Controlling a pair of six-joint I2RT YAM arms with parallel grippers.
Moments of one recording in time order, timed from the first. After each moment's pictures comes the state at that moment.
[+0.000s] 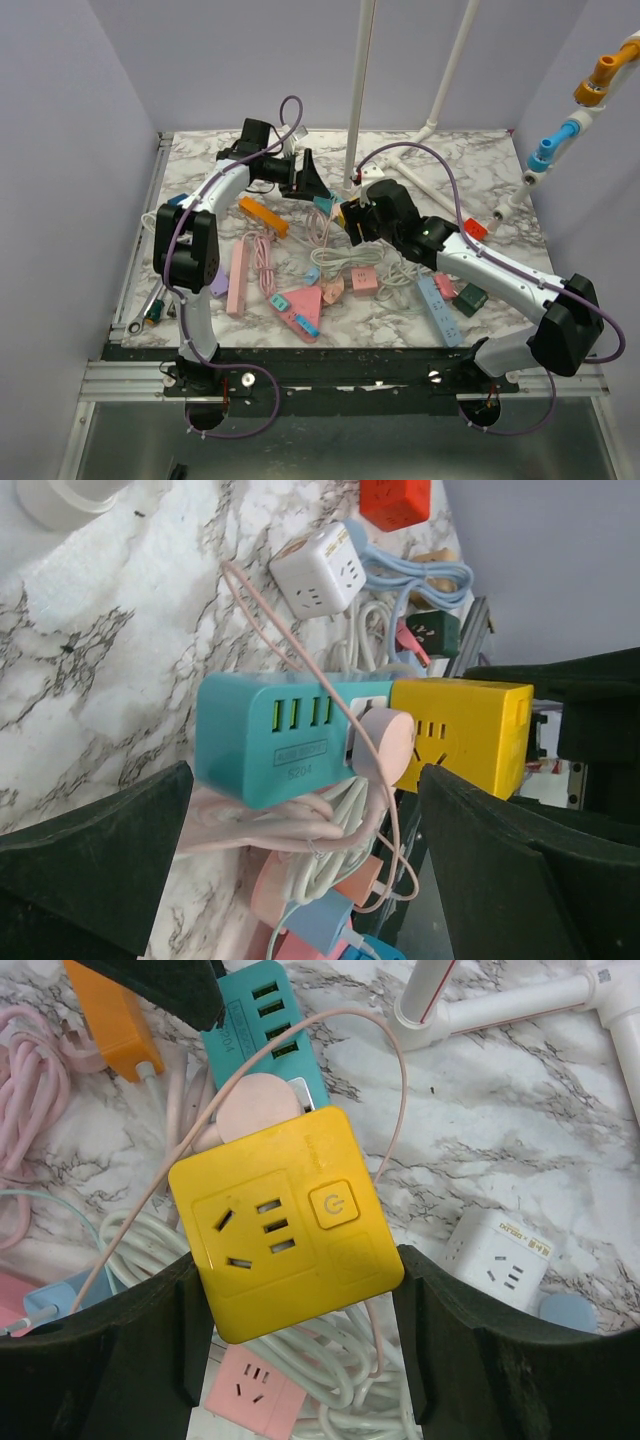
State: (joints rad) left arm -0.24 2.00 1.66 -0.55 1.01 -0.24; right arm 0.78 1.40 1.12 -0.30 0.25 0.11
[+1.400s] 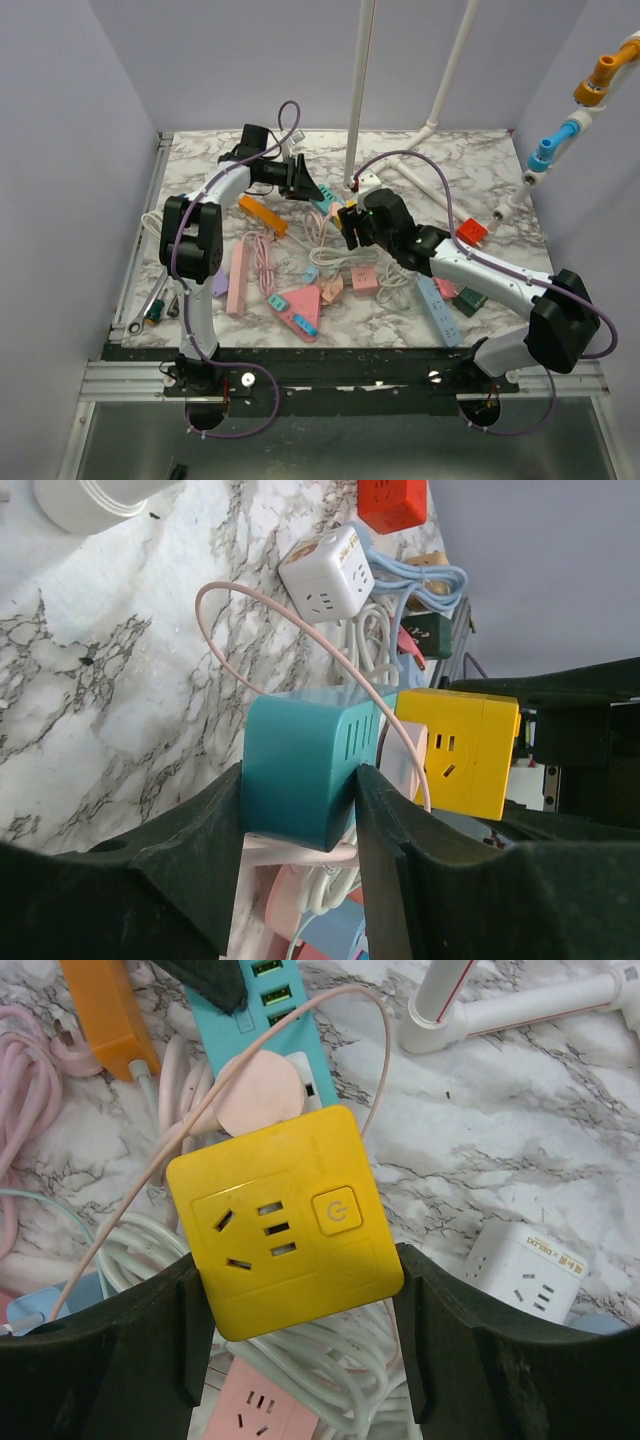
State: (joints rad) left arm -0.22 2.10 1.64 -0.40 1.13 -0.30; right arm 0.79 1.43 1.02 -0.14 0.27 0.11
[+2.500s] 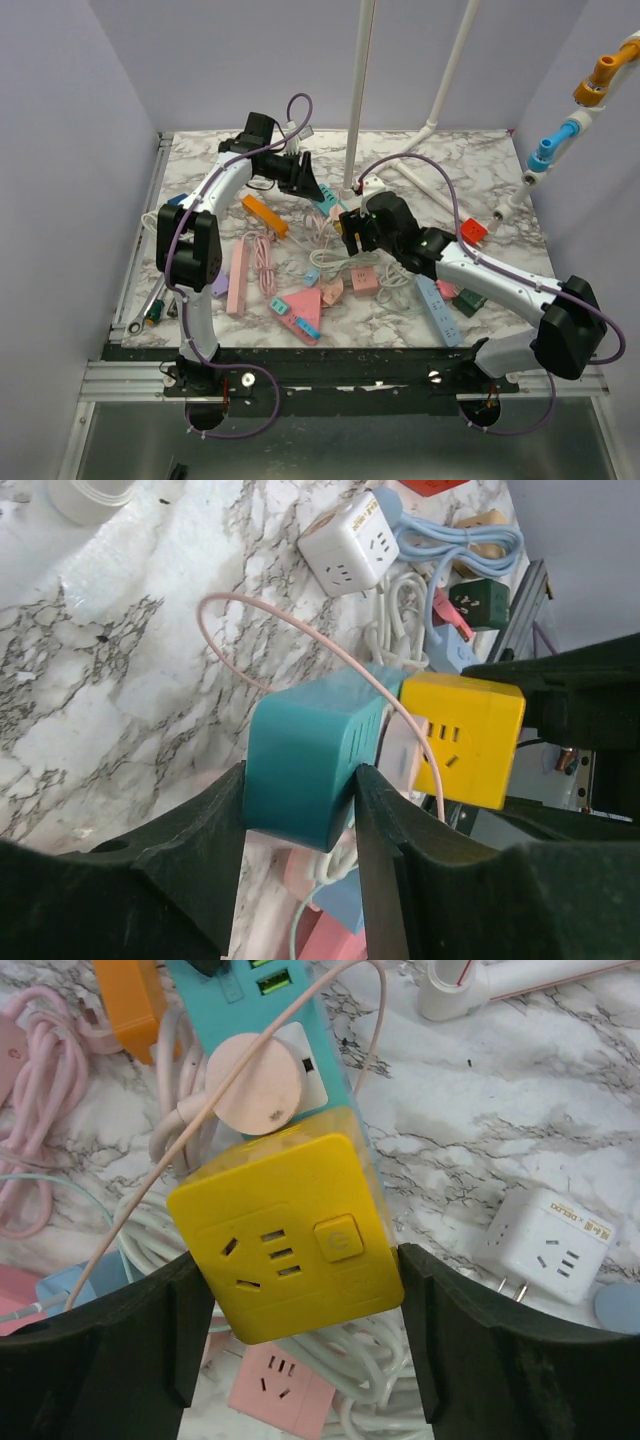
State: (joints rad) left arm -0.26 2.02 1.78 -0.72 0.96 -0.06; right arm 0.79 1.36 1.01 -0.23 0.24 0.18
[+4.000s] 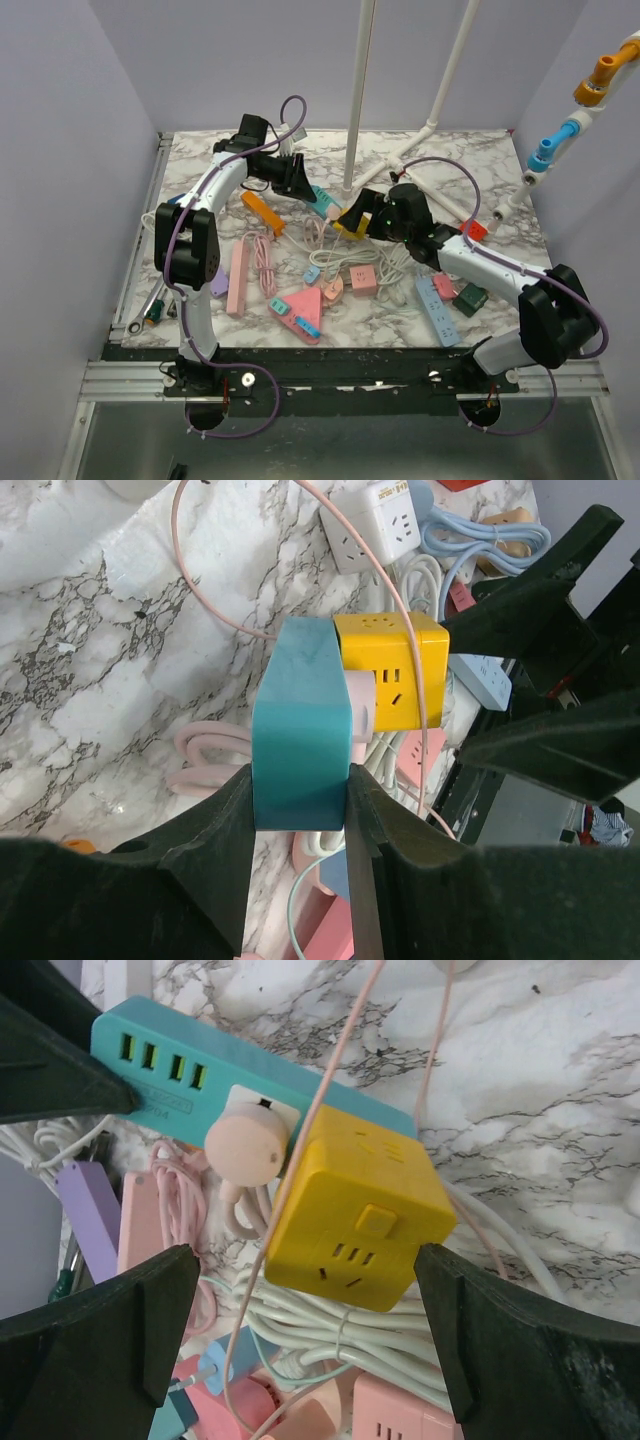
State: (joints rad) left arm -0.22 2.03 1.77 -0.75 0.93 -0.03; right arm 0.60 1.46 0.91 0.04 0.00 0.69
